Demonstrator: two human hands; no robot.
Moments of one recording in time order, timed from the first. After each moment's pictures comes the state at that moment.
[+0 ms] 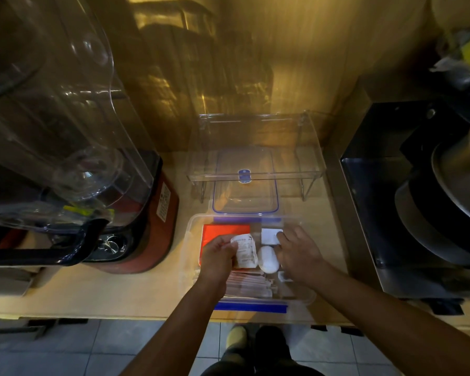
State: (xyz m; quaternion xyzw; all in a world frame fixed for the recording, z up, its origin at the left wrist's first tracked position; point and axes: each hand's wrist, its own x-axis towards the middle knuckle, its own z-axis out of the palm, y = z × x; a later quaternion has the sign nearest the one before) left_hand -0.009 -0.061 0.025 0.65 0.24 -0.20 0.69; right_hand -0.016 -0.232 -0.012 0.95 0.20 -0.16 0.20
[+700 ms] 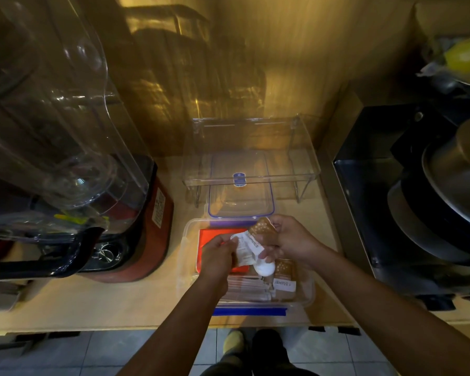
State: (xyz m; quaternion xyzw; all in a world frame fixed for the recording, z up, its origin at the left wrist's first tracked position) left_hand 0.003 -0.064 0.023 0.63 0.25 -0.22 0.70; right_hand 0.003 -0.219 0.041 0.69 -0.16 -0.22 -0.67
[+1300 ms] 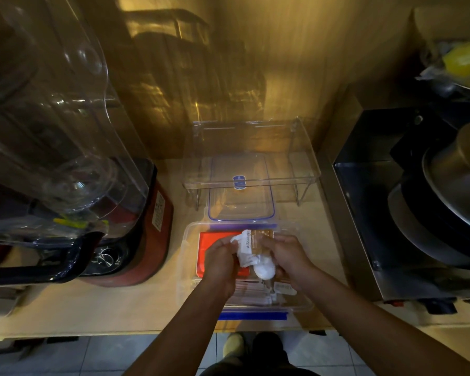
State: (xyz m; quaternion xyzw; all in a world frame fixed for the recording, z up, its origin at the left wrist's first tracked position) left_hand 0.006 -0.071 0.023 0.56 0.29 -0.23 0.74; right_hand -0.010 -0.194 0.022 0.65 -0.35 -0.15 -0.66
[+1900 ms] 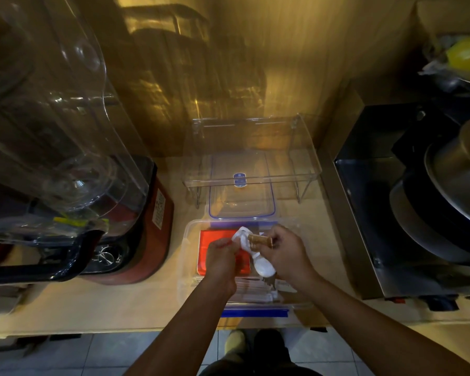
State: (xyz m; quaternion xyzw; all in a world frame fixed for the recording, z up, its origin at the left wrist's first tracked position) left_hand 0.003 -0.071 0.023 0.58 0.29 -0.24 0.72; right_hand -0.020 -0.196 0.006 0.82 -0.16 -0.01 -0.55
